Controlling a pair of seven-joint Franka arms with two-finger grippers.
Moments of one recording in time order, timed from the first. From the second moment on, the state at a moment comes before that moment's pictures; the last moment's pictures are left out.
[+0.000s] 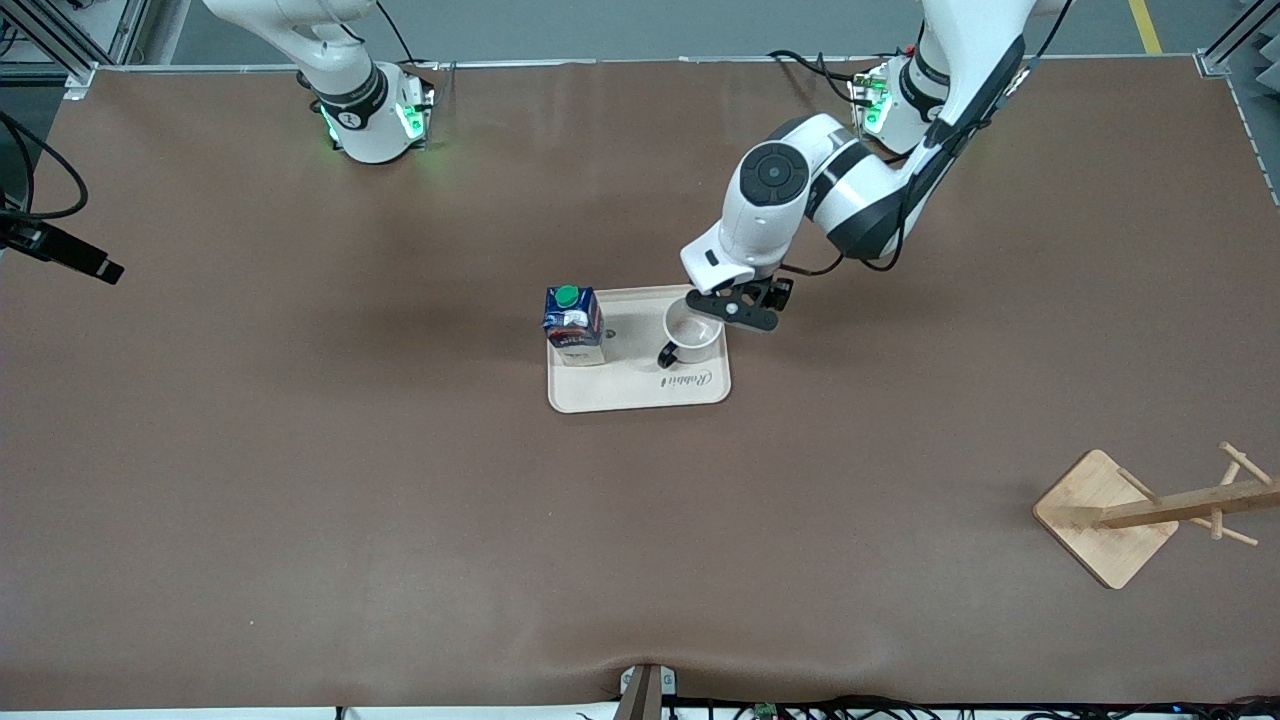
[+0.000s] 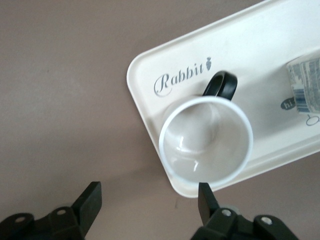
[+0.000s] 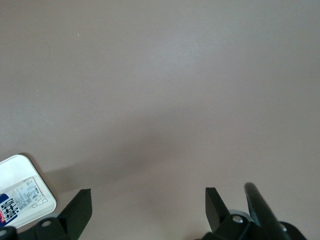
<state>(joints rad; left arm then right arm) -0.10 0.38 -0.65 -1.99 0.25 2.26 -0.54 0.02 -0.03 -0.16 -1.63 0.02 1.54 0.24</state>
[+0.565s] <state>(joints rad) -0.10 0.52 -0.65 -1.96 0.31 2.37 -0.54 0.02 -0.03 -0.16 -1.62 0.02 1.53 0.16</state>
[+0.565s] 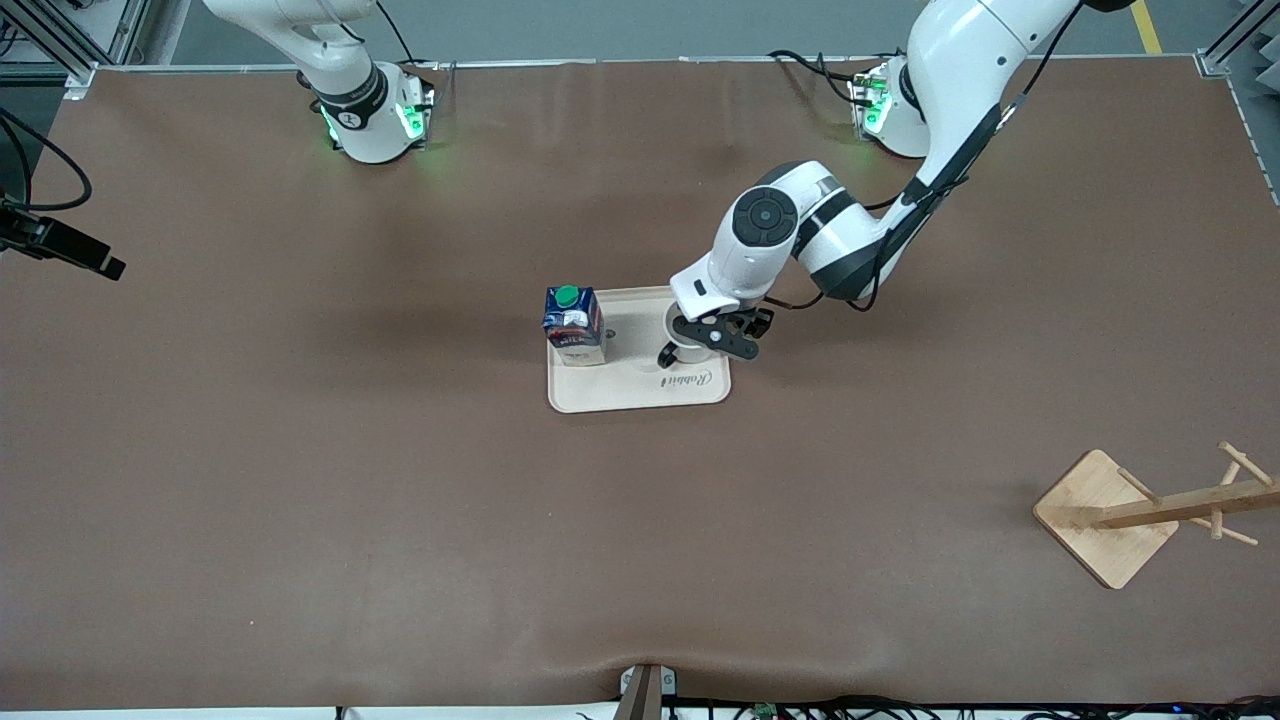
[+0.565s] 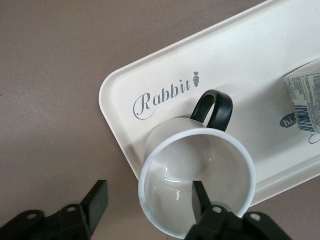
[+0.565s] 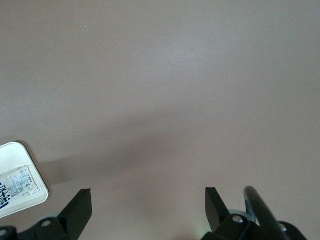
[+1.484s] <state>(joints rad) -0.10 0.59 -0.64 -1.89 0.39 2.39 -0.55 0.05 0.01 -0.15 -1.61 0.02 1.53 0.15</state>
